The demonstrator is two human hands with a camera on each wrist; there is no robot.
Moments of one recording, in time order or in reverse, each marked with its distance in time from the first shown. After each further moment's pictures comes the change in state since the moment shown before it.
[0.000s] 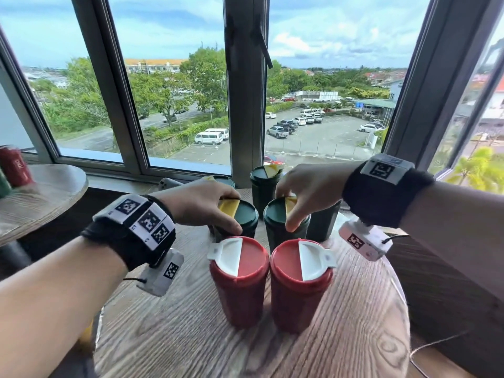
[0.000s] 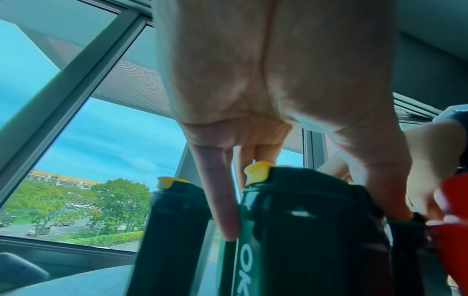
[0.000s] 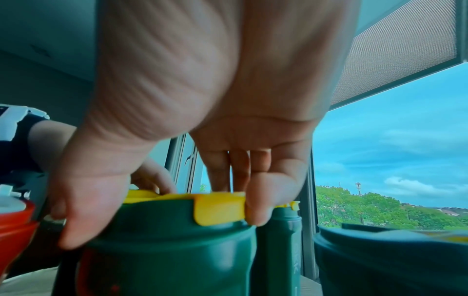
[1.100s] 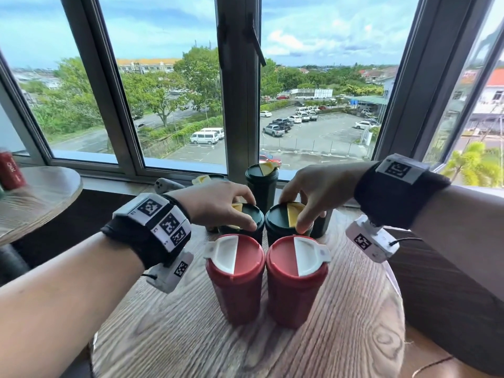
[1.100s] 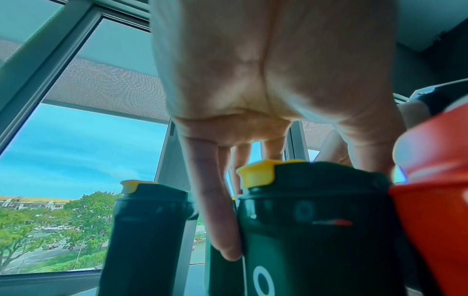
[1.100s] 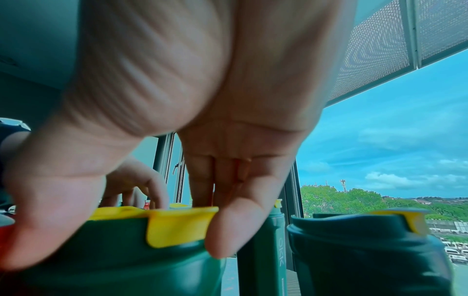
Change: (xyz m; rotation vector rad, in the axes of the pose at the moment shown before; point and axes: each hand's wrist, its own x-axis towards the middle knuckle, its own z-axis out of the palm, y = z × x) left_hand 0.013 0.023 0.010 -0.039 -0.031 0.062; right_hand -0.017 0.016 0.007 0.219 -0.056 -0.067
